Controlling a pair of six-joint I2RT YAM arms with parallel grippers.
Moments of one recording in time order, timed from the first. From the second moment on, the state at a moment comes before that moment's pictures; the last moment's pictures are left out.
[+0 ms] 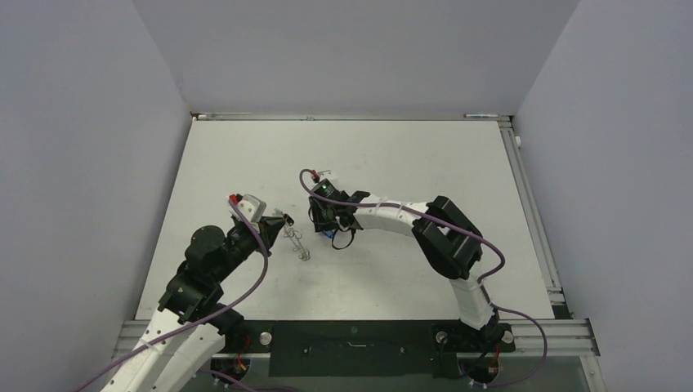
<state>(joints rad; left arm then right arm) -0.50 0.46 0.56 -0.26 0.11 -0.09 0.90 2.05 1.43 -0.29 0.13 0.53</state>
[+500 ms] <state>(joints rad) -0.50 0.46 0.56 -0.26 0.12 -0.09 0.91 2.07 1.45 -0.31 0.14 0.54</state>
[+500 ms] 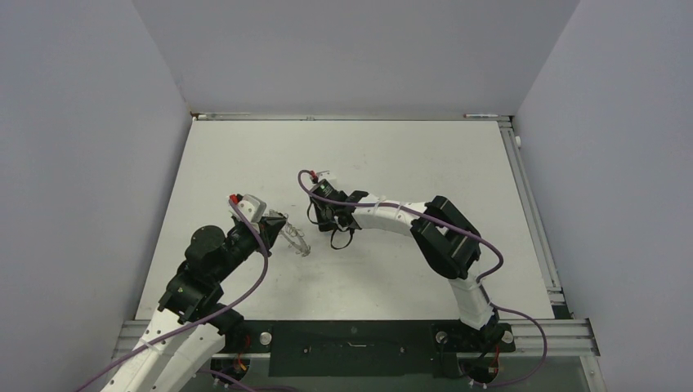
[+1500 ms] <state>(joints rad) -0.50 0.47 0.56 -0.26 0.14 -0.10 0.92 1.70 1.09 -0.33 0.14 0.25</state>
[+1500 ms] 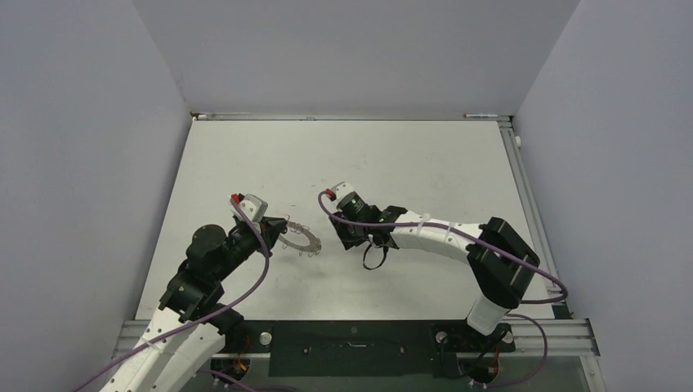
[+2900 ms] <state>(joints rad) -0.50 0.49 0.56 -0.26 0.14 -0.10 0.93 1.70 0.84 0.01 0.19 0.21</state>
